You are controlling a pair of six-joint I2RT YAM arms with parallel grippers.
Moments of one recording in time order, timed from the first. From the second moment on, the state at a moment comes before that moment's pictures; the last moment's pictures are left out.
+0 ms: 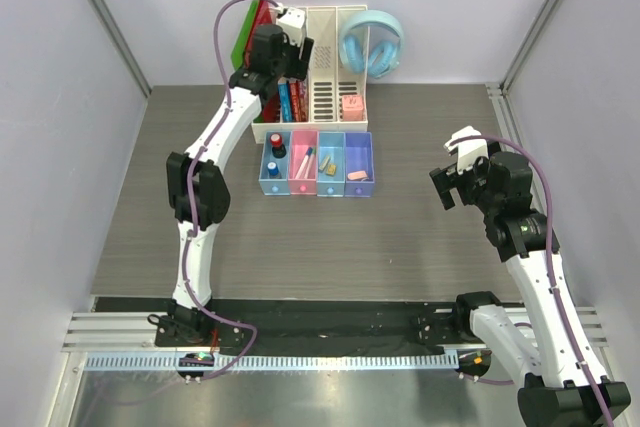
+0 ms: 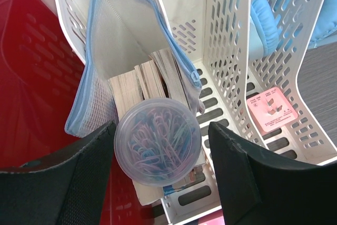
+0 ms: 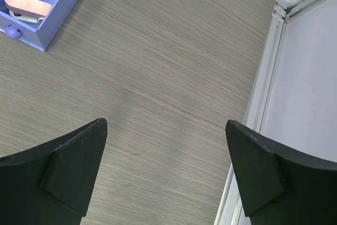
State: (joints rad) left arm -0.37 2.23 2.24 -0.28 -0.04 0.11; right arm 0.10 0.77 0.87 -0.55 -0.05 -0.44
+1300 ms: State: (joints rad) left arm -0.60 2.06 2.05 -0.45 0.11 0.17; right arm 0.09 0.77 0.89 -0.55 -0.05 -0.42
